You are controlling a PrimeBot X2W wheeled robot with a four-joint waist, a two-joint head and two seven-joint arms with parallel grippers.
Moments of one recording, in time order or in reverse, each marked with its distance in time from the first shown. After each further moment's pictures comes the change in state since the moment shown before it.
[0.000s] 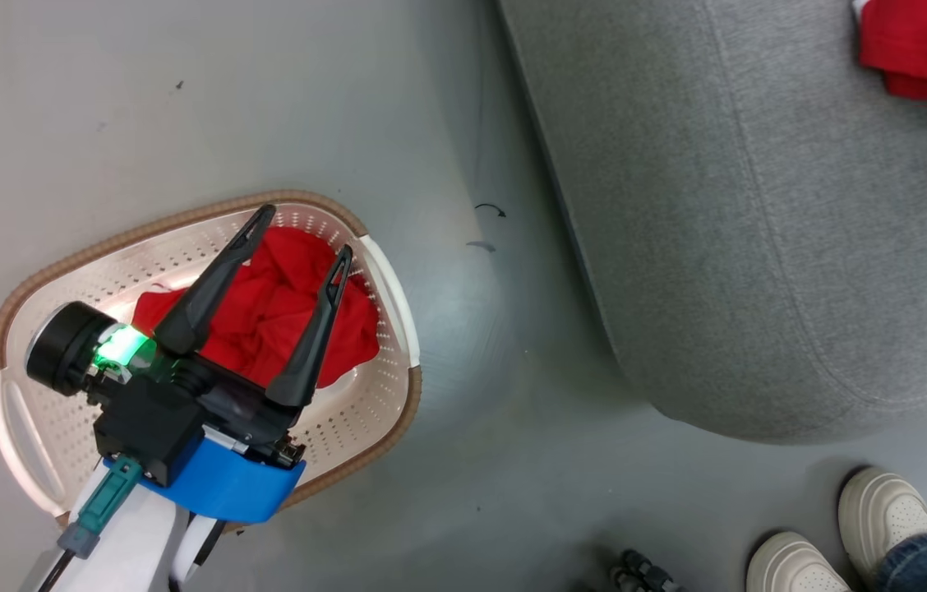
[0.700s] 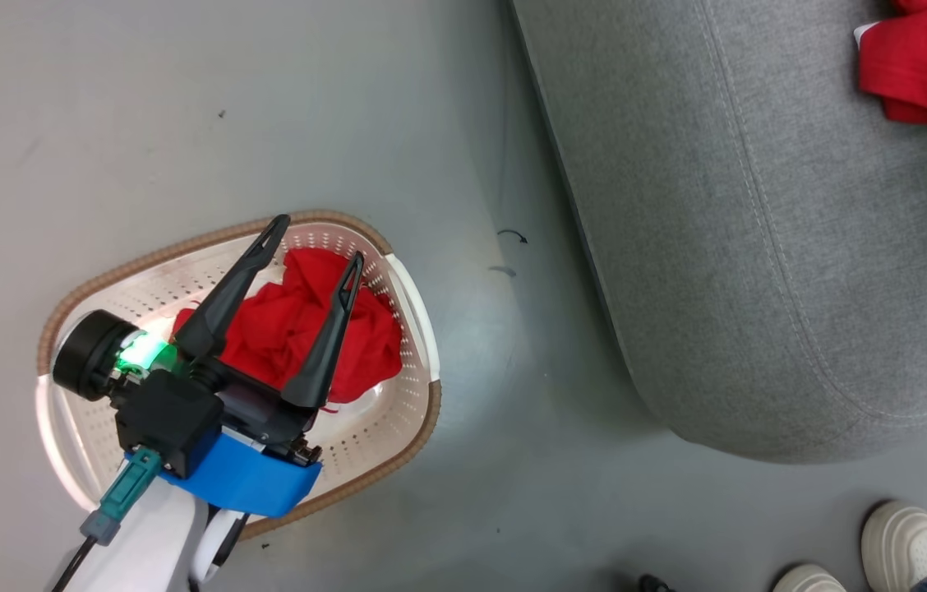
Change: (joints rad) left arm -0.003 -0.028 -0.015 0.045 -0.019 0.000 0.000; right arm -0.012 -0.003 0.041 0.292 0.043 0.000 -0.088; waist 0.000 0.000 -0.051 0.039
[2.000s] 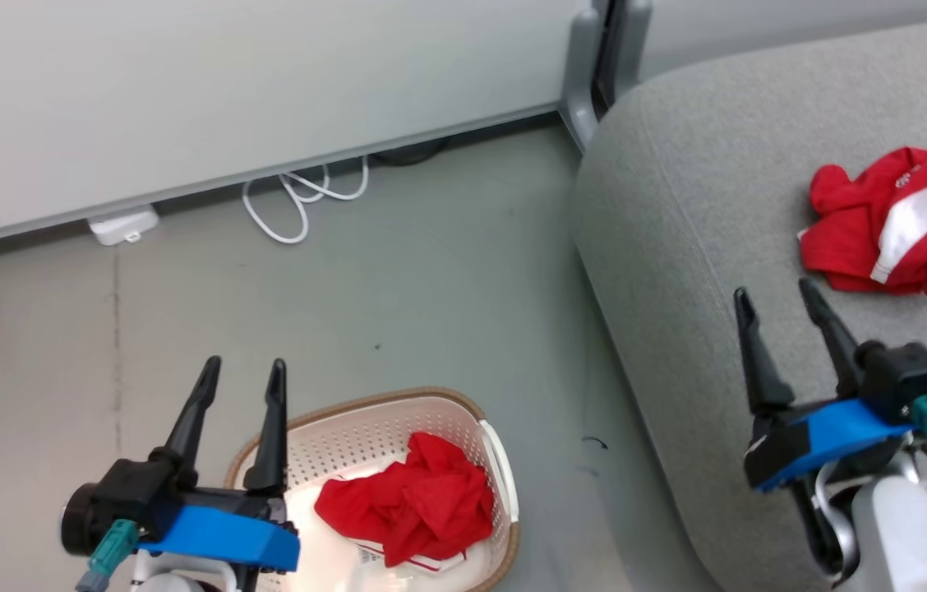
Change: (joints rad) left arm 0.233 -0.240 0.271 0.214 -0.030 0.000 0.000; right arm 0.674 0.252 0.211 -0.587 -0.230 0.000 -0.083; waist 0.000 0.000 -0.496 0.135
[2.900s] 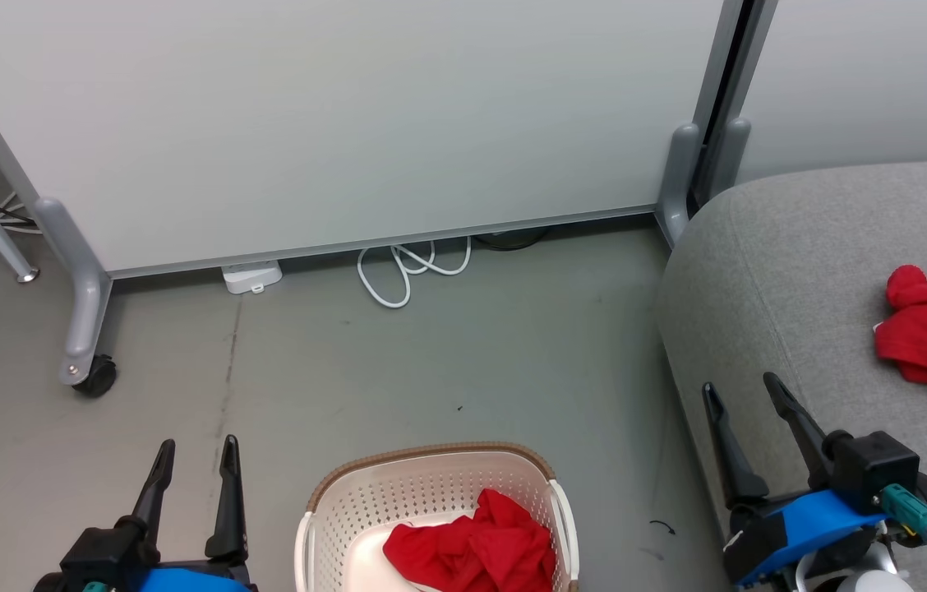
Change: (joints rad) left arm 0.118 -0.013 0.120 0.067 0.028 0.000 0.000; right arm 0.230 0.044 0.049 -0.157 0.003 0.000 0.058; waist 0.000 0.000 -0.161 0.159
